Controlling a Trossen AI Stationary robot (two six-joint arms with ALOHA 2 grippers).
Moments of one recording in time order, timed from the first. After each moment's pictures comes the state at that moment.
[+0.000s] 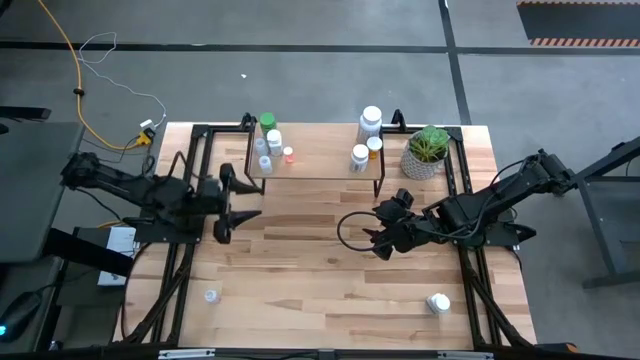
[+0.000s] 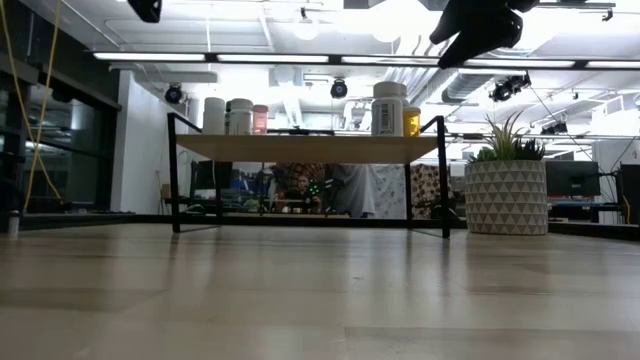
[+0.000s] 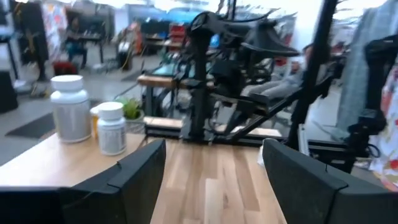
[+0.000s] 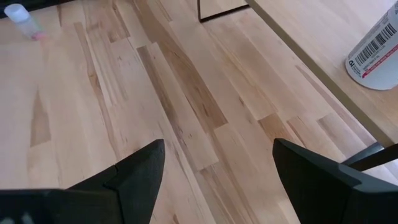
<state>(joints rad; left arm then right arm) -0.21 0.63 0.55 0.10 -0.39 -0.07 0.41 1.30 1.06 -0.67 0.59 0.65</state>
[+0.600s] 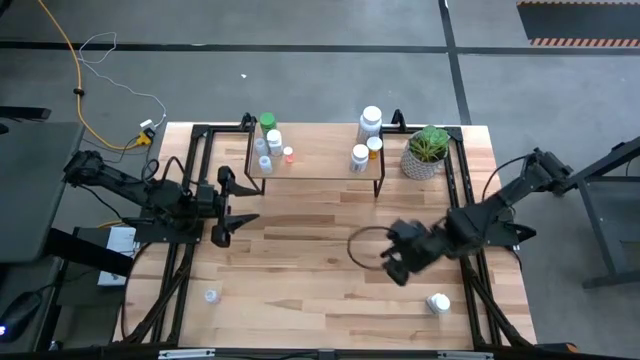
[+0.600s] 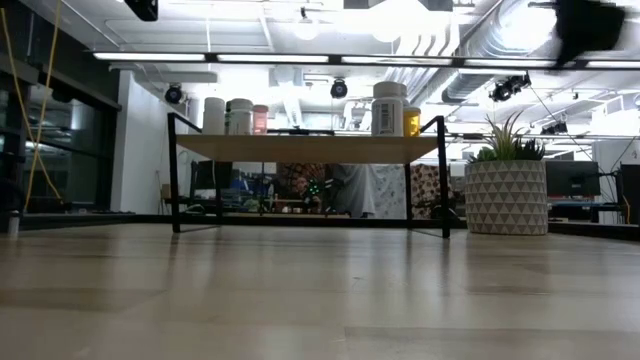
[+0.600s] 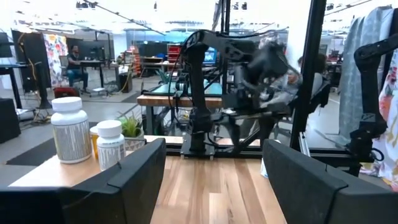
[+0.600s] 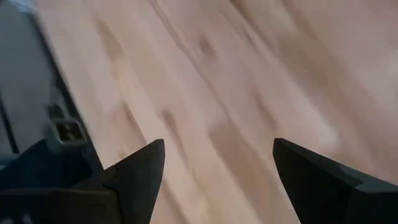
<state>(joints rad) -0.26 0.61 0.46 0.26 -0.42 0.03 0.56 1.30 1.07 -0.81 0.25 1.12</state>
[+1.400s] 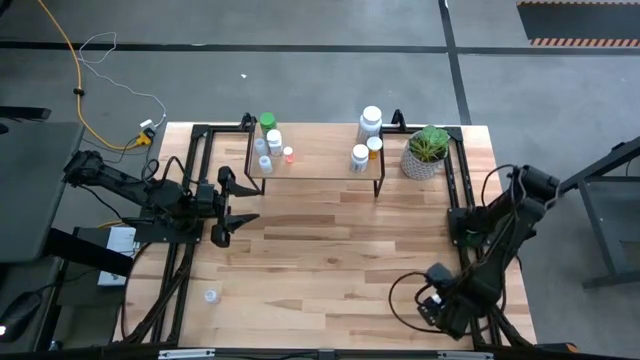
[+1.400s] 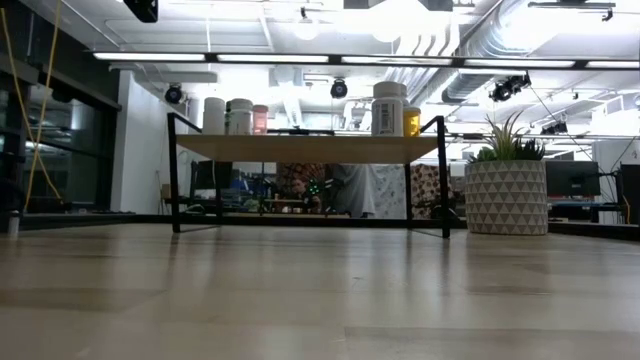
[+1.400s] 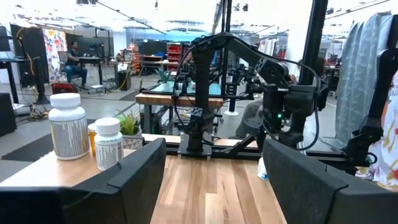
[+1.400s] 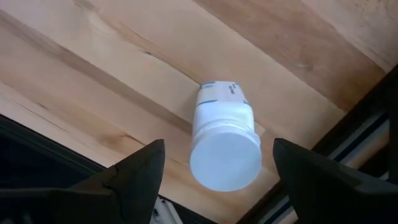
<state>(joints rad) -0.26 0.61 0.46 0.26 -0.42 0.00 1.01 1.53 1.07 -1.01 -0.04 2.00</state>
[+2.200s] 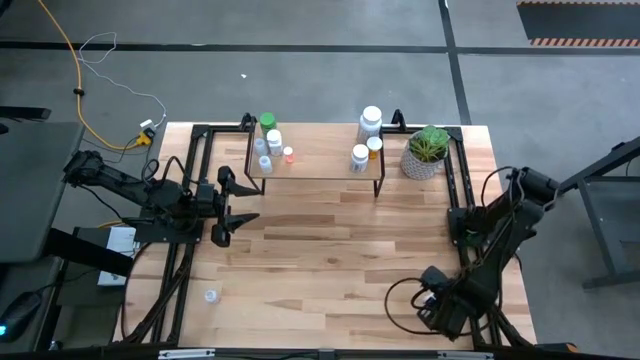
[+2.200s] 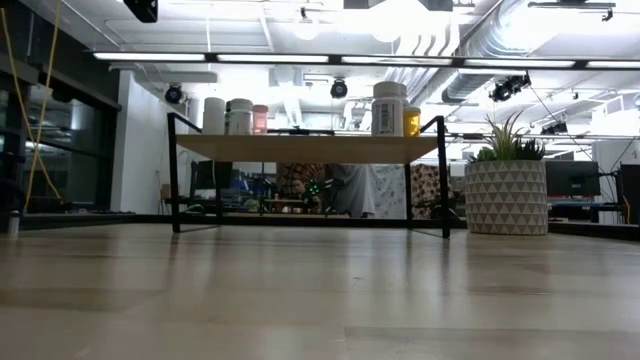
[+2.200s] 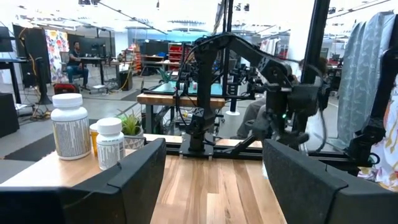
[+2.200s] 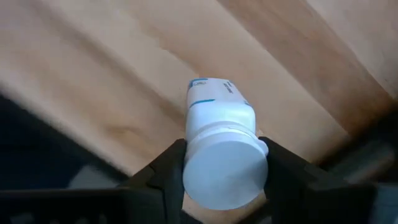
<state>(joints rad) -0.26 0.61 0.46 0.26 -0.43 0.00 0.99 1.55 1.09 -1.00 -0.03 1.84</state>
